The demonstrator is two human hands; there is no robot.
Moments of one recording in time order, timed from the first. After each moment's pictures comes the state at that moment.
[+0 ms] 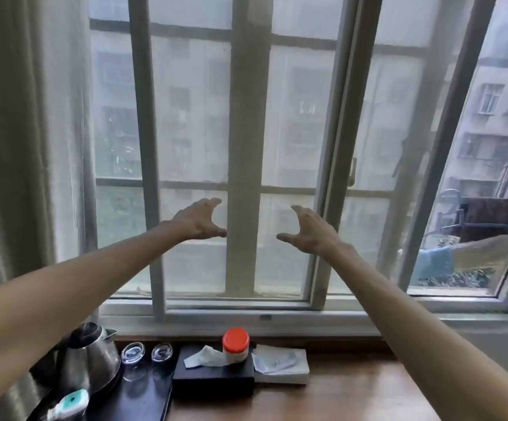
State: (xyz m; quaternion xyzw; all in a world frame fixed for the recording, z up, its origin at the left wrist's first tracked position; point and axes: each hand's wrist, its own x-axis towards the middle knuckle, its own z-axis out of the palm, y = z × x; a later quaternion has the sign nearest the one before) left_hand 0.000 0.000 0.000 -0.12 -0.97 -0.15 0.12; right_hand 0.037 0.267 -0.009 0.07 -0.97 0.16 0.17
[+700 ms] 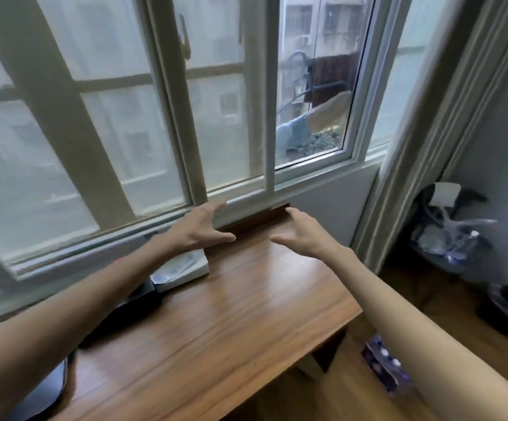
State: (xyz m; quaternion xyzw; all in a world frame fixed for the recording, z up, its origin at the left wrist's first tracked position) left_hand 0.095 0.245 -0.177 -0.37 -0.90 -0.20 -0.08; right_hand 0.226 0.465 -0.208 -0.18 -0.94 0.29 0.04
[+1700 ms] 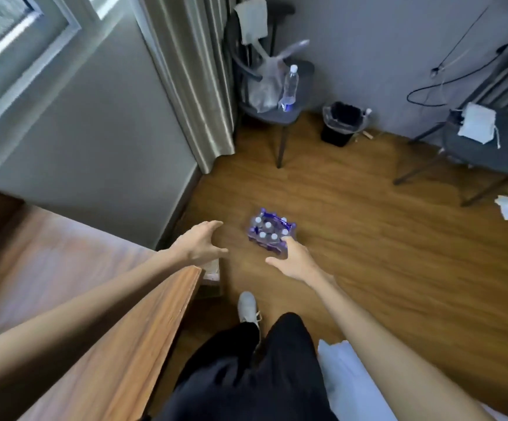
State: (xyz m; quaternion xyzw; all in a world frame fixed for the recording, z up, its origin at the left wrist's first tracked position) left_hand 0.255 0.770 -0.451 -0.54 -0.75 0.03 -0.38; right_hand 0.488 0.818 -0.500 -0.58 -0.66 0.48 -0.08
